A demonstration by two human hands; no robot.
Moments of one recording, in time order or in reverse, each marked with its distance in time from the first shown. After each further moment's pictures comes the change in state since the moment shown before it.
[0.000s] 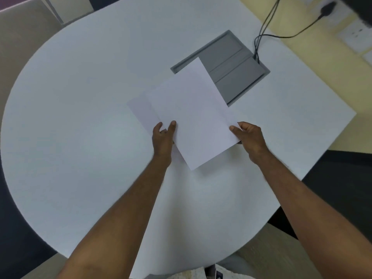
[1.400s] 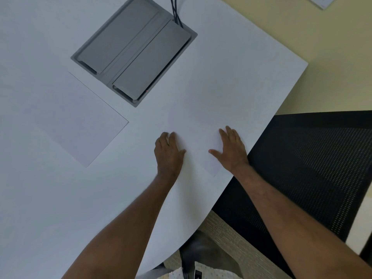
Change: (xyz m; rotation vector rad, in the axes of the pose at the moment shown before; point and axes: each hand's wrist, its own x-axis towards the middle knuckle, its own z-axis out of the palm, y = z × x) left_hand -0.082 -0.173 0.229 1.442 -0.177 0.553; right_hand 0.018 0.202 -0.199 -0.939 -0.036 0.011
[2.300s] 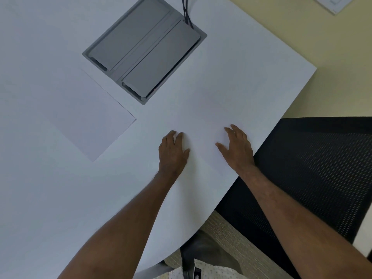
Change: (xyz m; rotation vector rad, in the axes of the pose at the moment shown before) left_hand -0.004 -0.012 -0.015 -0.010 -0.066 0.089; right_hand -0.002 -0.012 -0.013 0.090 0.131 -0.042
